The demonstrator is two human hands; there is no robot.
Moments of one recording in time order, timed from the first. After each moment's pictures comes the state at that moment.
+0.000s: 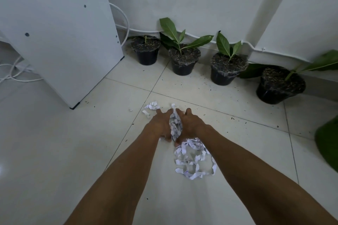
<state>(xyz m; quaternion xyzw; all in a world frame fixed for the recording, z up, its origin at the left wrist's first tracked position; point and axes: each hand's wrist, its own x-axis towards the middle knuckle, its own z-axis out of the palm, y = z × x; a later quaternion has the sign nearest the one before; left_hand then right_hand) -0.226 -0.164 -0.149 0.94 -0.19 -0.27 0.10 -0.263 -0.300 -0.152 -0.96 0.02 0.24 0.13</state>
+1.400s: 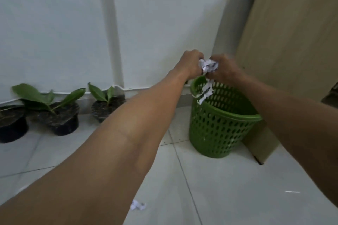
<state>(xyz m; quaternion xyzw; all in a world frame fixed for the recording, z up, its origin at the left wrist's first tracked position) -0.350 -0.592 0.173 0.76 -0.57 0.02 0.33 -0.474 -0.683 0.176 -0.92 0.31 -0.23 0.08</state>
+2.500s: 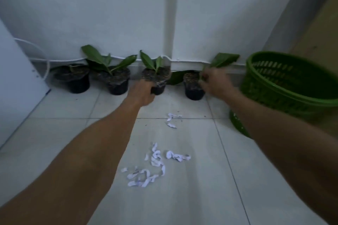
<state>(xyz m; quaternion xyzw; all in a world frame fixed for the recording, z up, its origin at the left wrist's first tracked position) -0.203 -0.325 -0.018 0.92 -0.37 -0.02 0.12 -0.374 -0.539 0.043 -0.95 0.24 -0.16 0.13</state>
